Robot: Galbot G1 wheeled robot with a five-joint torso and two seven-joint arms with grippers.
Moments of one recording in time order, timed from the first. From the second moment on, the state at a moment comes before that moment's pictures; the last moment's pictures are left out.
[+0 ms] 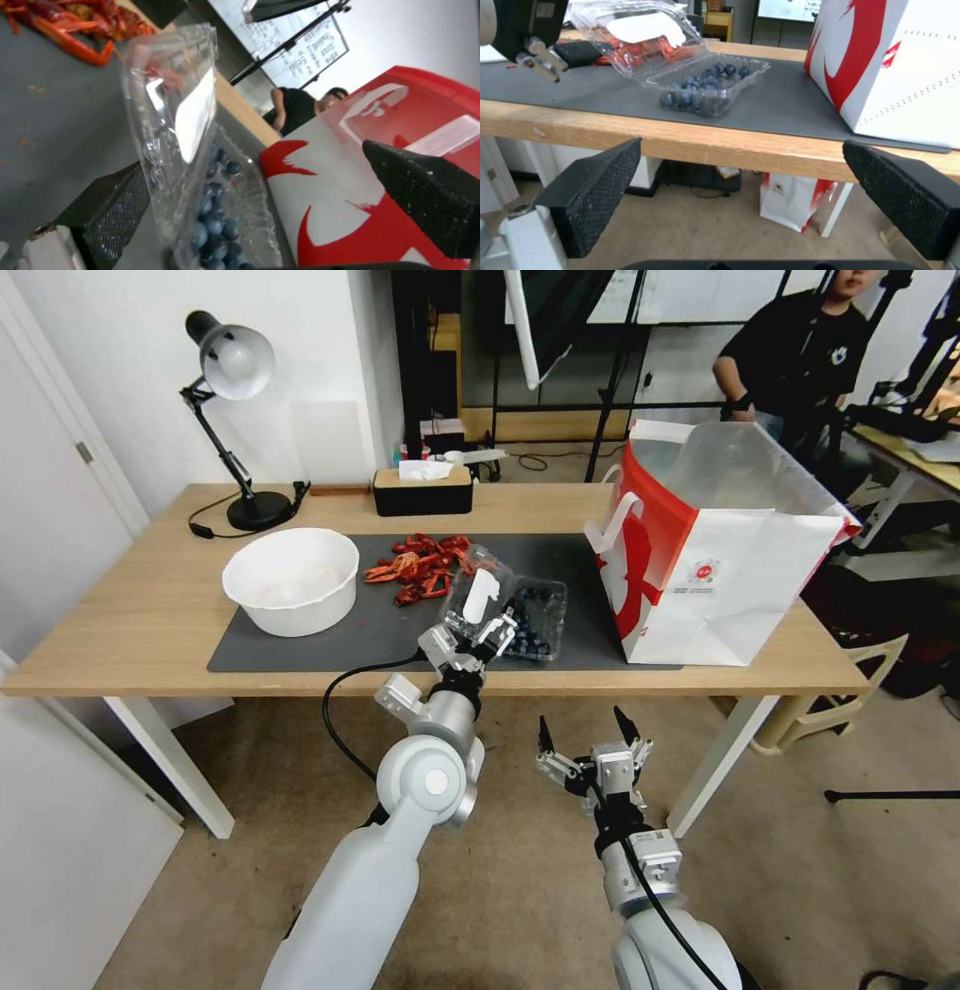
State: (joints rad) left arm 1.02 -1.46 -0.07 -1.82 -1.05 0.00 -0.29; right arm -1.63 1.56 0.33 2.11 -0.17 -0.05 0.05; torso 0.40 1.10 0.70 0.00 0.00
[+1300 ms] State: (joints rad) left arm 0.90 -1.42 -0.01 -1.78 -1.37 0.21 -0.26; right arm -1.64 1.55 0.35 2.13 -0.16 -0.05 0.05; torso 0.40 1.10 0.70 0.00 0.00
